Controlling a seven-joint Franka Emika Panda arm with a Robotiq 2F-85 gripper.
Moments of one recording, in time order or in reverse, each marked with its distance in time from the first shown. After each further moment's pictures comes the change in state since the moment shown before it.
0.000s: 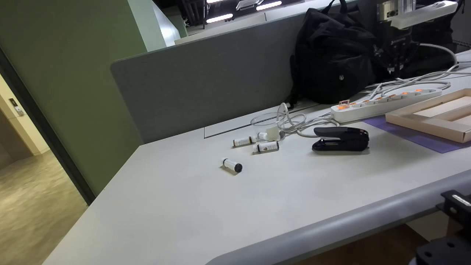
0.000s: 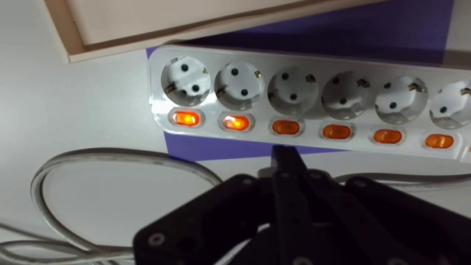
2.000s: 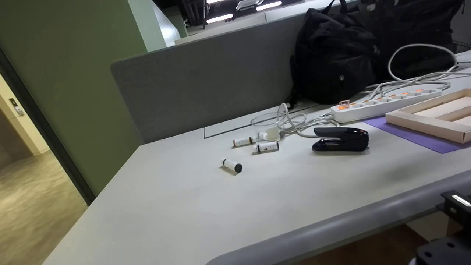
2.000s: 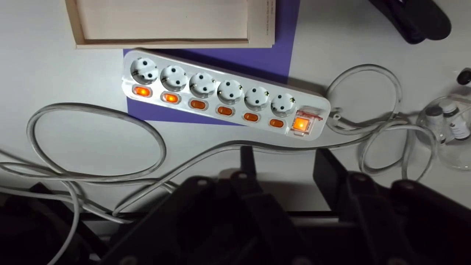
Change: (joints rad) arm 0.050 -0.439 0.052 -0.070 0.068 -0.362 -0.125
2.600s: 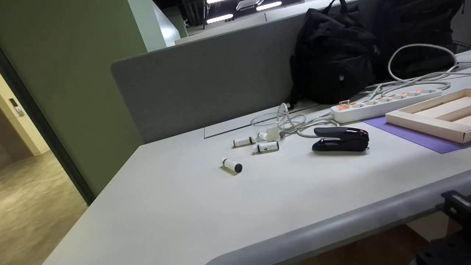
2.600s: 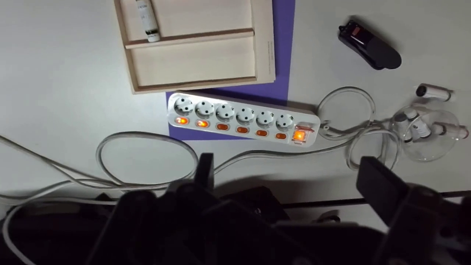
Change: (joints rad) arm -0.038 -0.284 -0.035 0.020 -0.027 -0.328 0.025
